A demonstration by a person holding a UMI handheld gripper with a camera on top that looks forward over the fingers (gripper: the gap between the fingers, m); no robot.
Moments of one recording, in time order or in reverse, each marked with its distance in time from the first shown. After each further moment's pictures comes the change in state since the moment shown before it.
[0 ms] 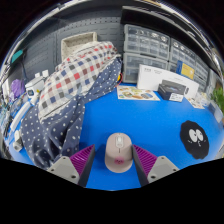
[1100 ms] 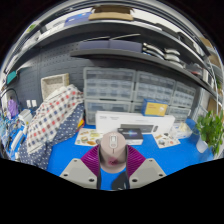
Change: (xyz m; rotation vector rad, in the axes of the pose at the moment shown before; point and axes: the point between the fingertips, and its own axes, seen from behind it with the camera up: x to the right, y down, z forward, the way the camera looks) arm 0.224 -0.198 -0.089 0.198 0.050 -0.018
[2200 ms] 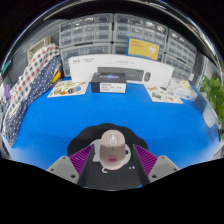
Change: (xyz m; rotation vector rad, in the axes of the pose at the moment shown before) arm 0.117 0.211 0.059 -0.355 -0.026 0.019
